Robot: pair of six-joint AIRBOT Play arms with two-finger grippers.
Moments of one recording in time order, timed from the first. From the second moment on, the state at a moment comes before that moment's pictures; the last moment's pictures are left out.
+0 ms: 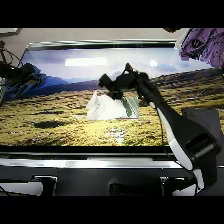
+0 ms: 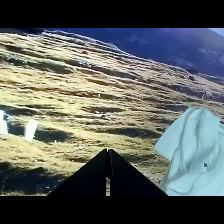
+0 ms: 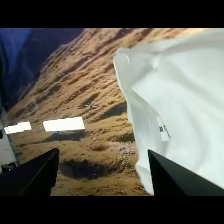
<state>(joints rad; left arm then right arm) 0.18 -1.58 1.86 1.28 -1.42 -1.75 0.47 -1.74 1.75 2.09 -0.87 -0.84</state>
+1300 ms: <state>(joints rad) 0.18 -1.58 1.86 1.28 -1.42 -1.75 -0.06 -1.83 1.31 2.54 -1.12 -1.82</state>
